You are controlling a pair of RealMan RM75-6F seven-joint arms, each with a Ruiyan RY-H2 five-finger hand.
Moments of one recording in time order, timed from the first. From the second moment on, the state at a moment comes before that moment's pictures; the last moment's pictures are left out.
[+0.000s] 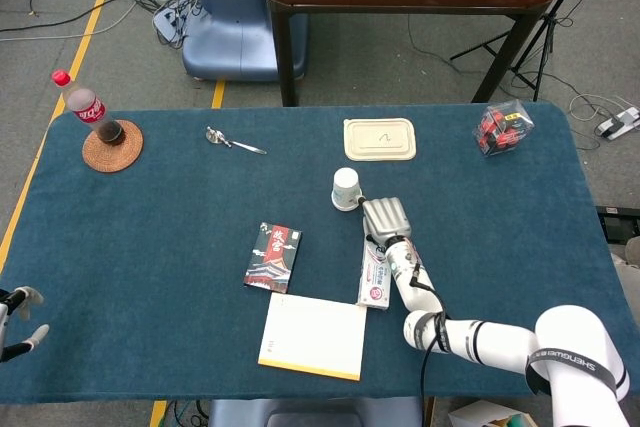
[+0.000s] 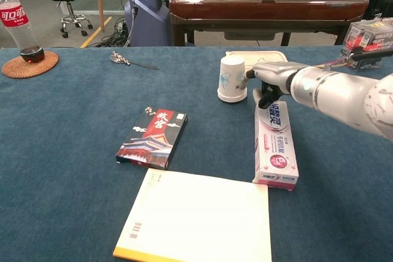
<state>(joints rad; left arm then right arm) -0.02 -1.02 -0.01 -1.63 1.51 1.53 0.09 0.96 -1.72 0.23 -1.31 -0.52 0.91 -0.68</state>
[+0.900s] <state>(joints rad) -0.02 -1.01 -0.01 -1.64 1.51 1.52 0.09 0.94 -1.65 0.20 -1.47 -0.64 0.92 -0.63</state>
